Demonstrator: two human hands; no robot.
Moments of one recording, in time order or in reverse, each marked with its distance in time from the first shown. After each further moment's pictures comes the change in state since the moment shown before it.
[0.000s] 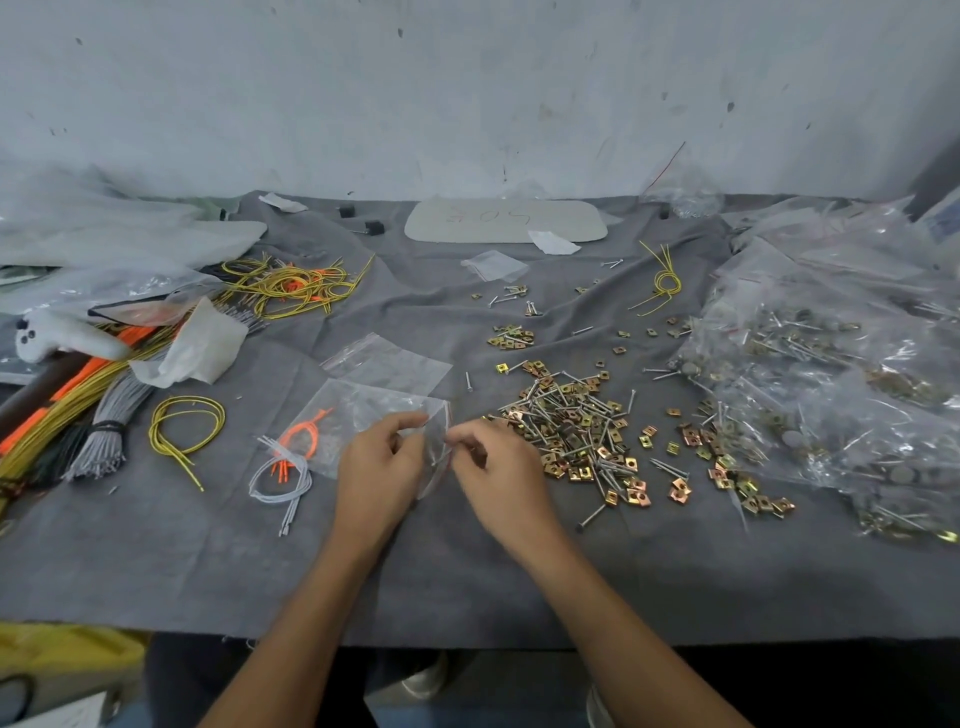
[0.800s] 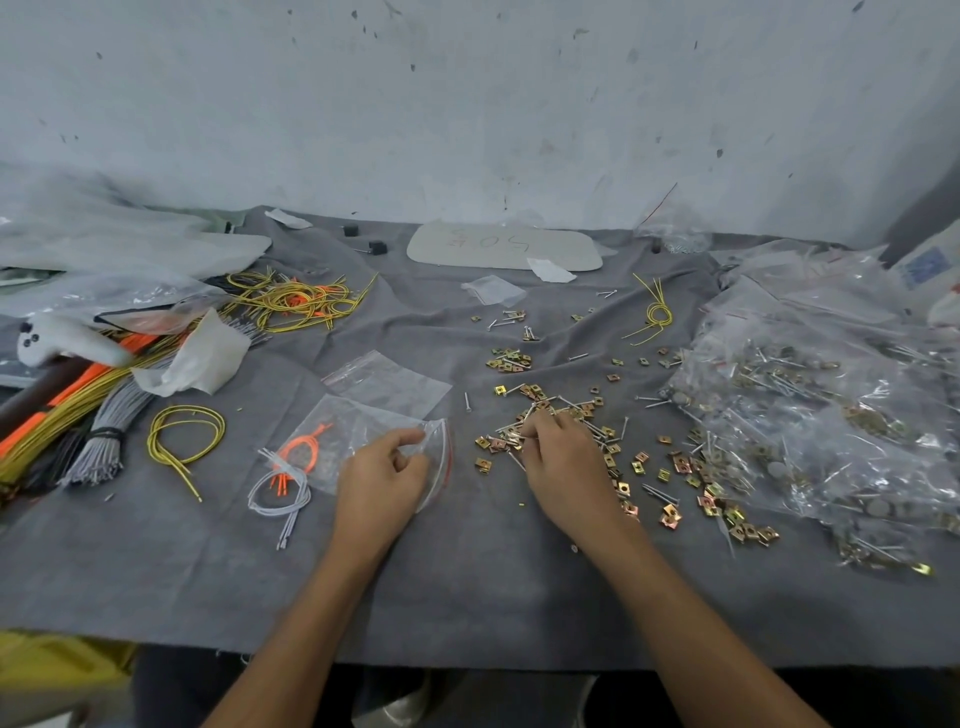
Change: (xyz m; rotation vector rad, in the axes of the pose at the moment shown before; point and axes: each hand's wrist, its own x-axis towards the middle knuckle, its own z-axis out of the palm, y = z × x) left_hand 0.006 0.000 0.000 0.153 0.020 0.044; right_hand 0.028 0.028 -0.058 -0.515 -0.023 -0.044
